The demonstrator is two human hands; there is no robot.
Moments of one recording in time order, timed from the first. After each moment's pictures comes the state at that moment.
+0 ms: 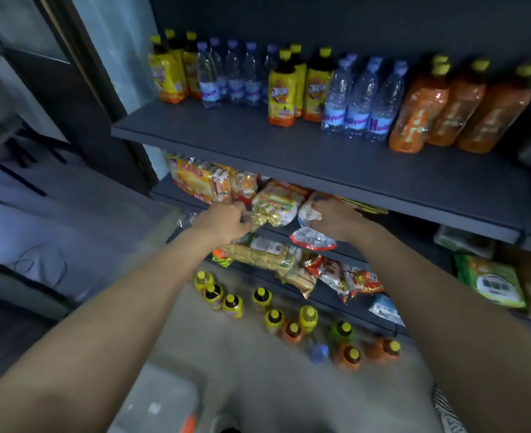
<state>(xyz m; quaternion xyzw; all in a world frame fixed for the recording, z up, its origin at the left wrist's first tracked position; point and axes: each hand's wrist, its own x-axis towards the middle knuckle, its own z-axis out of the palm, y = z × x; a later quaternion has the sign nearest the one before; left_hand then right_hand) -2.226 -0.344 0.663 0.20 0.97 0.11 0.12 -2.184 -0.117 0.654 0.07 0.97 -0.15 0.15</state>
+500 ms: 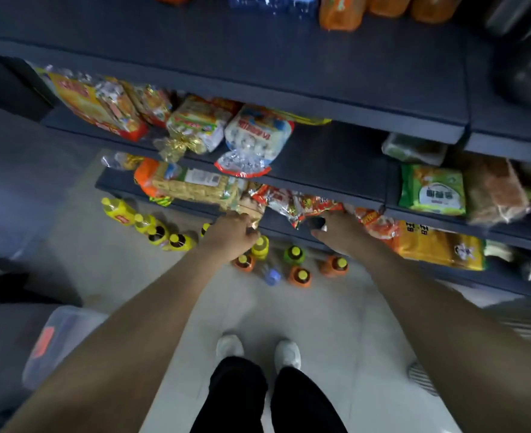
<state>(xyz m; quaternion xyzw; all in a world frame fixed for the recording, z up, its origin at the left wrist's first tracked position) -2.127 -0.164 0.487 0.20 0.94 0.11 0.26 -2.055 0.046 0.476 0.18 0.93 -0.19 0.25</state>
